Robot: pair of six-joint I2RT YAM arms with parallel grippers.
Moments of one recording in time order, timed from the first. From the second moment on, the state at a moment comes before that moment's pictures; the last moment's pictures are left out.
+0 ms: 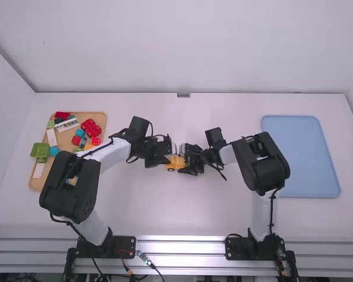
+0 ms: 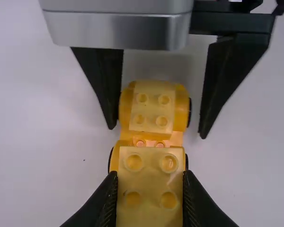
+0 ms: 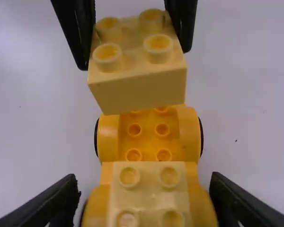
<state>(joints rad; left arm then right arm) -0.25 1.73 0.96 -0.38 0.61 1.07 0.36 2.11 0.93 0.12 -0.96 -0.97</state>
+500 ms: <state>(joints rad) -0.25 1.79 0.96 -0.34 0.63 1.07 0.36 2.11 0.93 0.12 -0.96 -0.97</state>
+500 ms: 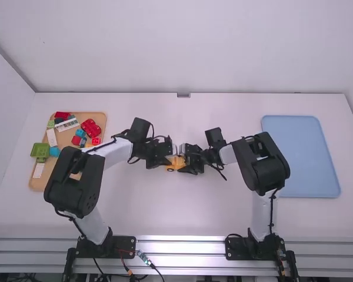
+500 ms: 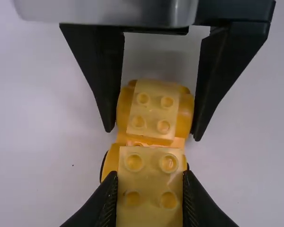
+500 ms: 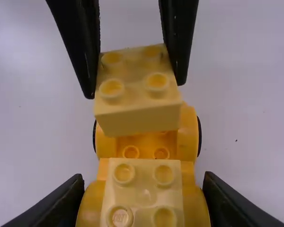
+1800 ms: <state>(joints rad) -0.25 1.83 0.96 -0.38 0.71 1.17 0.37 2.11 0.96 0.01 -0.96 -1.10</state>
